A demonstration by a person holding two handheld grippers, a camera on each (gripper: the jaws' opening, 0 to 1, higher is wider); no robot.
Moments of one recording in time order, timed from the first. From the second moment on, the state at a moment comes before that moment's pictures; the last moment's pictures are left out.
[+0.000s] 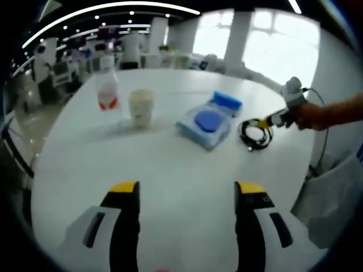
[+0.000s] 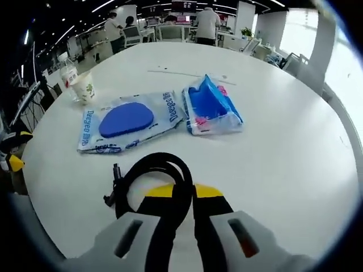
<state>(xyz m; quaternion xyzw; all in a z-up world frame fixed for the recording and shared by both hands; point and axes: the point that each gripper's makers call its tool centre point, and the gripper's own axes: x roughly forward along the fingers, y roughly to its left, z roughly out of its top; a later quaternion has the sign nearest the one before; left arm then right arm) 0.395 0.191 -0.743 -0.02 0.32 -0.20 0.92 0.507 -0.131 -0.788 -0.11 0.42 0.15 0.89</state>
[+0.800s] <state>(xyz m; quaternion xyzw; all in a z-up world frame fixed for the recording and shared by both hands) 0.396 0.182 -0.743 -0.02 0.32 -0.22 0.92 0.508 -0.134 -0.775 -0.10 0.40 0.16 0.89</state>
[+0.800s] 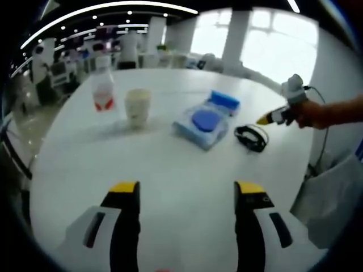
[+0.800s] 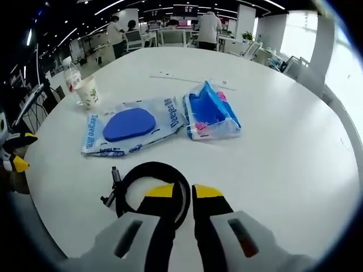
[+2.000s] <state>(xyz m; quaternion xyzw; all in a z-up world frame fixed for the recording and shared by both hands) 0.497 0.085 -0.783 -0.13 0.36 -0.16 0.91 0.570 -0.105 -0.784 -0.09 0.42 0.23 0.87</state>
